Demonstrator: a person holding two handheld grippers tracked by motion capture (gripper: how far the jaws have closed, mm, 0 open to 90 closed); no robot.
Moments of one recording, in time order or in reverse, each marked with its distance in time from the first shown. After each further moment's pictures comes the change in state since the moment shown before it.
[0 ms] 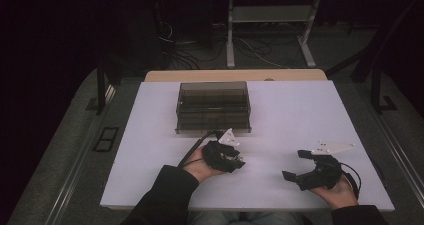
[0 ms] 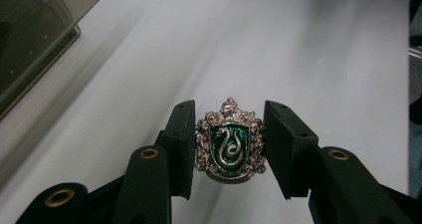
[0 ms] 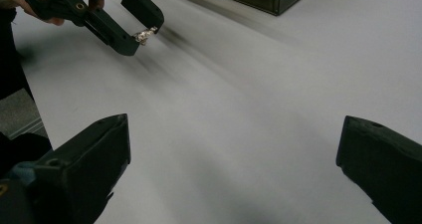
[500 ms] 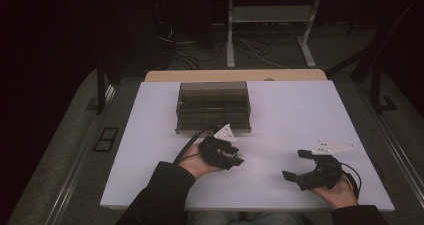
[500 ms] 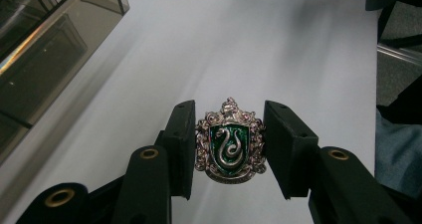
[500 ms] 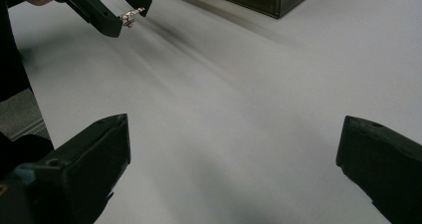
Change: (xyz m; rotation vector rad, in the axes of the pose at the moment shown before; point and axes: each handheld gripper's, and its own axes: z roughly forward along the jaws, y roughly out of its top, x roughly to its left) left arm 0.003 0.008 -0.019 -0.019 -0.036 -0.001; right arm 0.000 0.000 -0.001 -0.009 0.004 -0.002
